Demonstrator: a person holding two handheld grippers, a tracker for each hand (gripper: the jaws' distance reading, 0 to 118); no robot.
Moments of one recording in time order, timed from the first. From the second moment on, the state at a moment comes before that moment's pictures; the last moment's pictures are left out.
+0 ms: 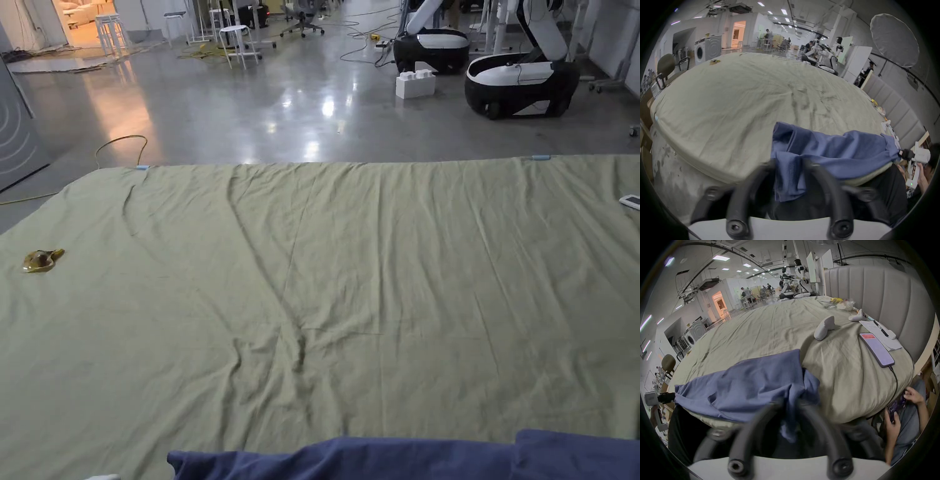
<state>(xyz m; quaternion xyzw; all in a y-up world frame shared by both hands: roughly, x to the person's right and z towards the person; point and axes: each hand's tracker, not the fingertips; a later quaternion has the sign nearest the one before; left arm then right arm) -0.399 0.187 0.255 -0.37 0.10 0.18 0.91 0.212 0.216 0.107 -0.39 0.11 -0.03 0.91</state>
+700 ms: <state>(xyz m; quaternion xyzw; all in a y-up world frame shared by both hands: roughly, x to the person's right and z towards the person) -0.270 0.388 0.306 -0.07 0.14 0.00 0.99 0.157 0.381 0.179 -0.06 0.16 -0.02 0.99</state>
